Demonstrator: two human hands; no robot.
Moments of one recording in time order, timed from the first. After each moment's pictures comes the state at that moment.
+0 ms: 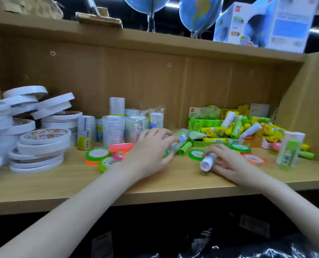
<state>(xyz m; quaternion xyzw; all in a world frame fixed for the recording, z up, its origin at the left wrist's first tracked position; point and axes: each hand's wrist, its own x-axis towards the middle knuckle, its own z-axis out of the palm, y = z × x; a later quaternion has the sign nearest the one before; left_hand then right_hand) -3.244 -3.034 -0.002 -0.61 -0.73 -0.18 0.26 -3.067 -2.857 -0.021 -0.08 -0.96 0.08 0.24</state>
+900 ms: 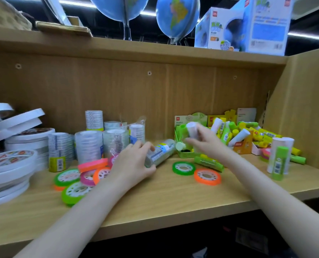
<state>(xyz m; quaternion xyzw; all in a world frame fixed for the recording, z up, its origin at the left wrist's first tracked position) -3.269 -2.990 -0.009 -0.54 -0.78 -0.22 0.23 -3.130 -2.809 0.020 -0.13 -0.89 0.24 0.37</state>
